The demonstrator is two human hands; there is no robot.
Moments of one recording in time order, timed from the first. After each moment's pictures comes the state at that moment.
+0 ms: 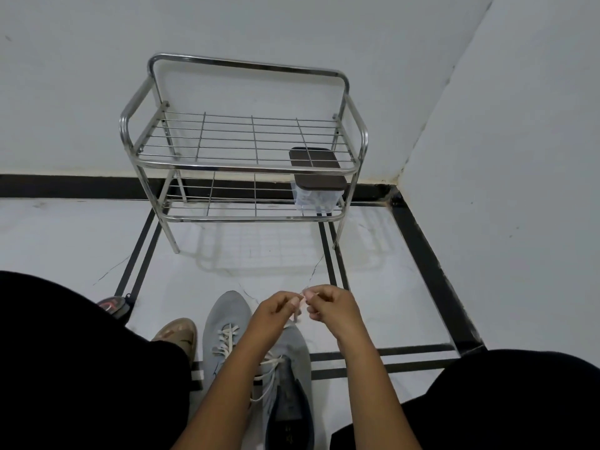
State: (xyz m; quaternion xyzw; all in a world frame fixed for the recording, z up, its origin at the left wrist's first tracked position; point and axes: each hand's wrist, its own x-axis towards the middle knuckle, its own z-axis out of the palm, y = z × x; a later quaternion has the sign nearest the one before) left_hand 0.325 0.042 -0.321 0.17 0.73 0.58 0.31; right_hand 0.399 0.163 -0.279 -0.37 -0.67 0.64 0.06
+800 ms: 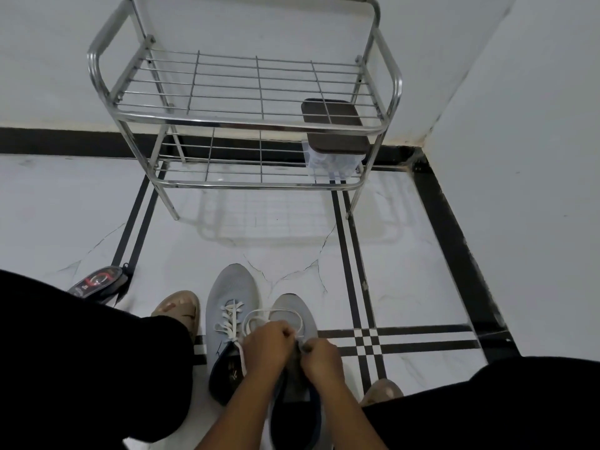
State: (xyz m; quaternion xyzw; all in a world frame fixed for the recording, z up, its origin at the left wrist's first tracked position) left_hand 0.354 0.033 -0.406 0.13 0.93 0.21 0.29; right_hand 0.426 0.117 -0.424 -0.43 -0.80 0.35 -0.23
